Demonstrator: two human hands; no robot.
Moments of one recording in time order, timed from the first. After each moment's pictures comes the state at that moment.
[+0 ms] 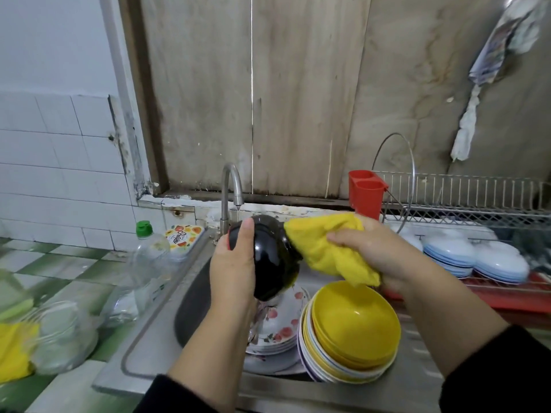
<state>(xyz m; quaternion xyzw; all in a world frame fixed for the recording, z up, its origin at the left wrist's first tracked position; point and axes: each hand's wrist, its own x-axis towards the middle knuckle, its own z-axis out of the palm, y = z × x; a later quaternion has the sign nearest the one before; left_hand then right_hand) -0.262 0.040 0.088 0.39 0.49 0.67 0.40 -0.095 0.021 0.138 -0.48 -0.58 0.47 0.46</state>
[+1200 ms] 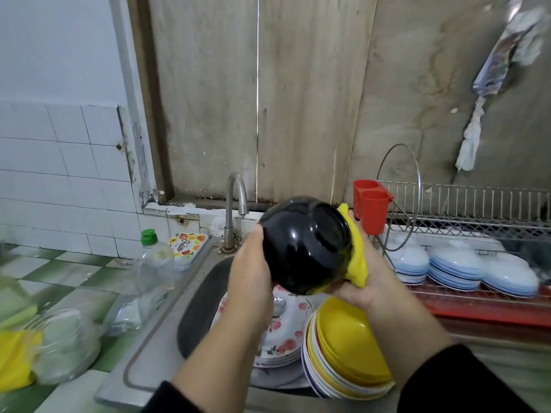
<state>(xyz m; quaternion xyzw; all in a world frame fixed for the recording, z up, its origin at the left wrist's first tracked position) -0.252 0.033 0.105 0.38 0.36 0.64 0.56 -0.112 0.047 0.114 -0.29 -0.27 0.75 0.53</state>
